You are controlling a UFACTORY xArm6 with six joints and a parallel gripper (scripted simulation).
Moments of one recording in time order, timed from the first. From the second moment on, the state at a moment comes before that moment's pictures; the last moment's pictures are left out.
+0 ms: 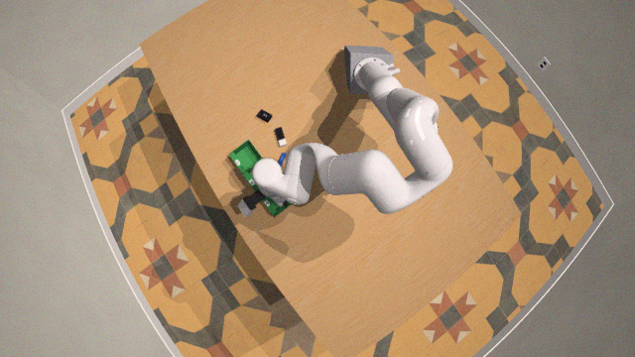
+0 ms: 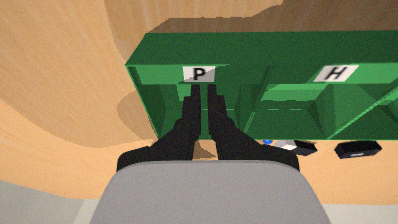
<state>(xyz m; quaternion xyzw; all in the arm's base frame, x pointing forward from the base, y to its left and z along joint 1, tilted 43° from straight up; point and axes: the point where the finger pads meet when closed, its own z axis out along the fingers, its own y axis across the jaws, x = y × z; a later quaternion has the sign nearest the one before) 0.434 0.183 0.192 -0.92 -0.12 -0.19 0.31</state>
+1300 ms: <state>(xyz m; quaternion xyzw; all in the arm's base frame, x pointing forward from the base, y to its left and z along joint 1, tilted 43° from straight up) 0.418 0.147 0.235 -0.92 -0.12 -0.19 0.31</state>
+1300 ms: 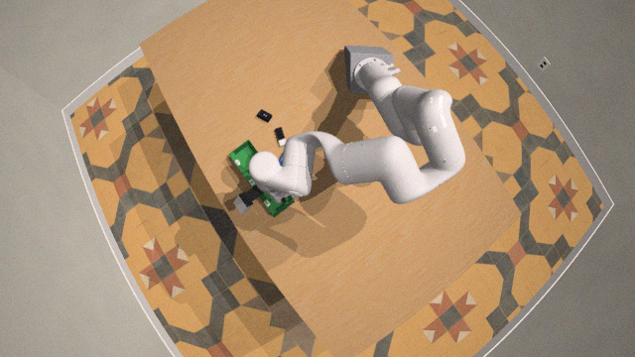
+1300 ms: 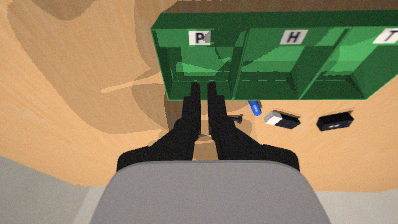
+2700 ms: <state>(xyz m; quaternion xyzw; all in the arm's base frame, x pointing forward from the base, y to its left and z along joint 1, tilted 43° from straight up) 0.369 0.092 0.271 -0.93 0.02 -0.14 0.34</state>
